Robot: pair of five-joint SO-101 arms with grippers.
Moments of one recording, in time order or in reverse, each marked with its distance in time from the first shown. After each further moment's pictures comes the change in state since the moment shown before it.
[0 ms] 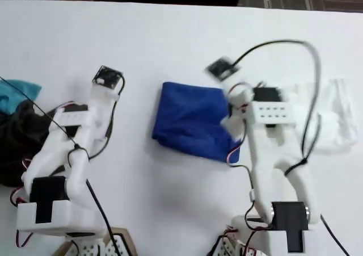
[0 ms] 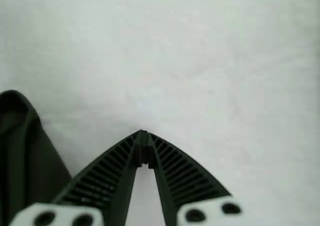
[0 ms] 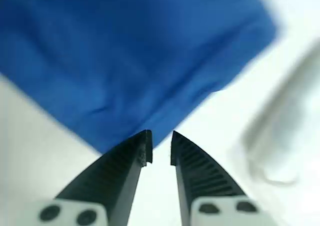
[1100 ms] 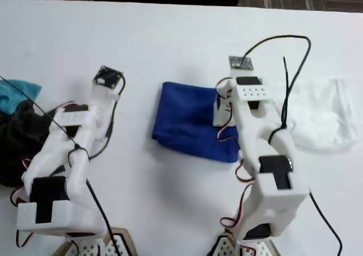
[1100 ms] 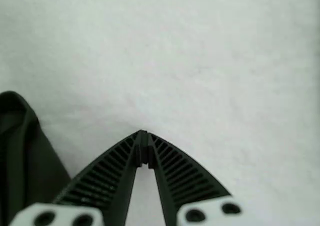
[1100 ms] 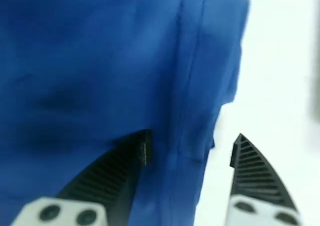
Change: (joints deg) left arm 0.2 0.0 0.0 0.0 0.0; right arm -3.7 26.8 -11.1 -2.9 -38.6
